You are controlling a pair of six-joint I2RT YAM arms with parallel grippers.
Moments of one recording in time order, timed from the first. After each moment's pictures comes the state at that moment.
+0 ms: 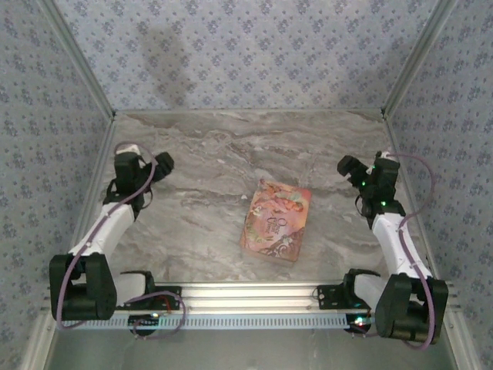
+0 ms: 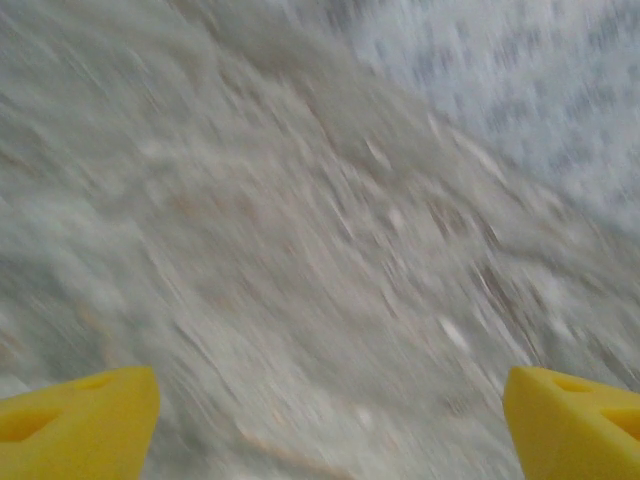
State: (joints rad) left arm -0.06 1.19 0.69 -0.04 0.12 -0.57; right arm -0.13 1.05 0.64 -0.13 -0.15 0.56
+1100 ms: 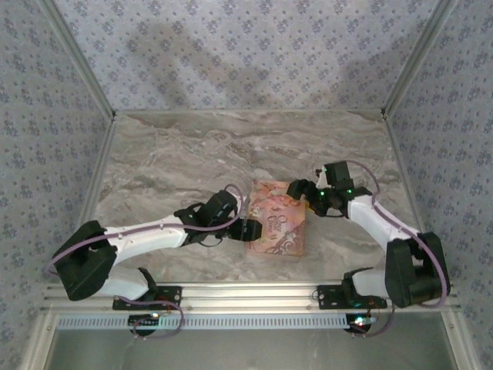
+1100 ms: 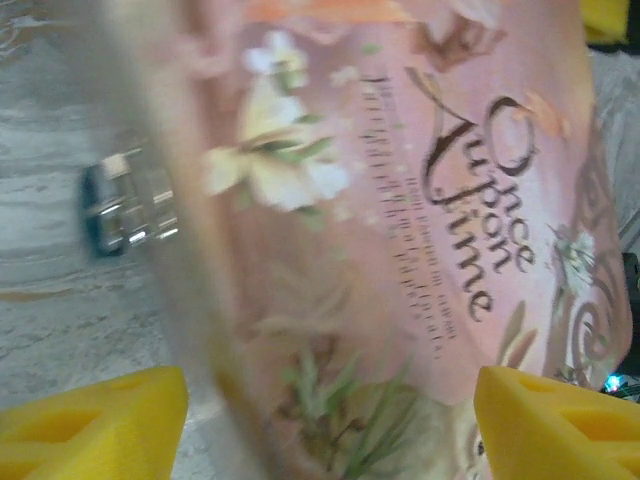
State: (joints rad) left arm -0.96 1.37 0.70 -0.11 0.23 -0.75; right arm 0.25 1.33 0.74 -0.35 -0.48 0.70
